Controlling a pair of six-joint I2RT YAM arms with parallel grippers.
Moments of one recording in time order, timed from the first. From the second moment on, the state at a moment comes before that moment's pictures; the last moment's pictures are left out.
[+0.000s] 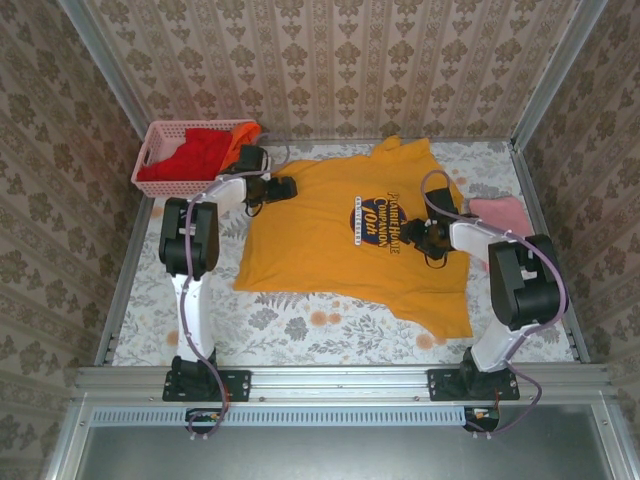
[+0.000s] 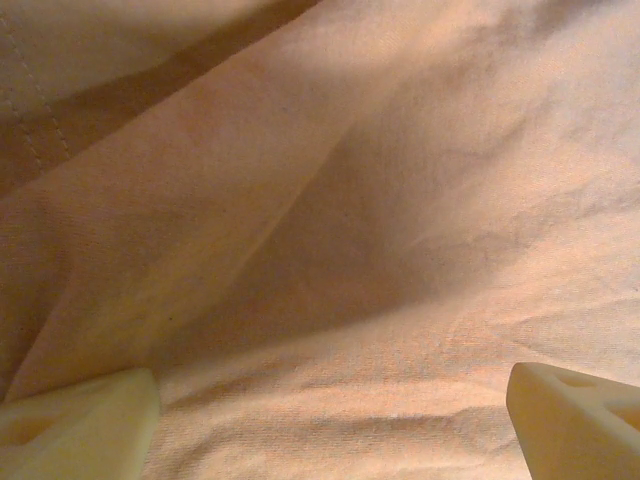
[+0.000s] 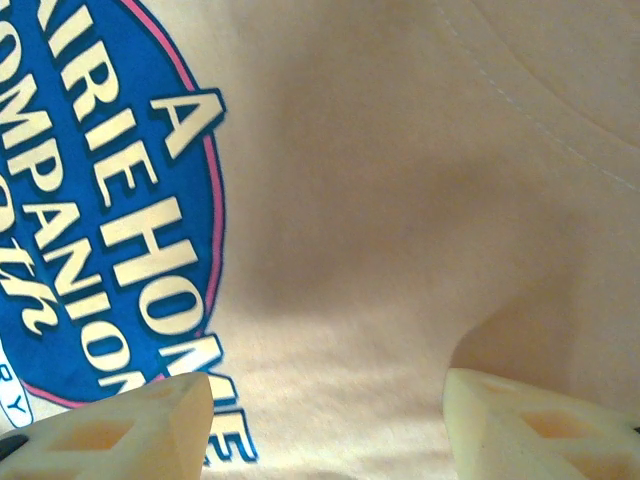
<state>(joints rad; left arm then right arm) -0.25 2.22 1.65 -0.41 0.24 -0.33 0.13 1.69 0.93 -0.35 -0.11 0.66</state>
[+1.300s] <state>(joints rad) -0.24 1.26 0.80 -0.67 0.02 -1.34 0.02 1.10 0.71 -0.55 0.09 0.61</state>
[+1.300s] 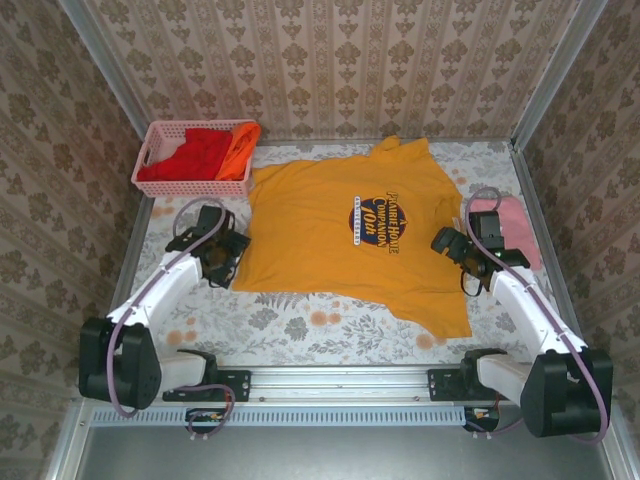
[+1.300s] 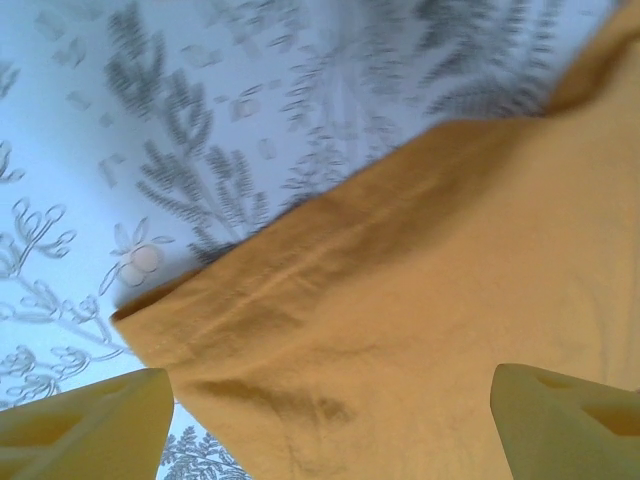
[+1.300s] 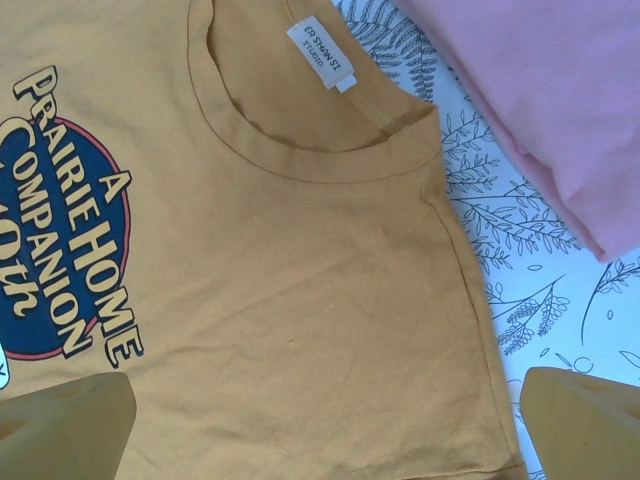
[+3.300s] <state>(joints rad) -0.17 1.44 0.72 -0.73 0.14 -1.48 -0.02 1.15 0.67 -0.50 0.04 0.66</state>
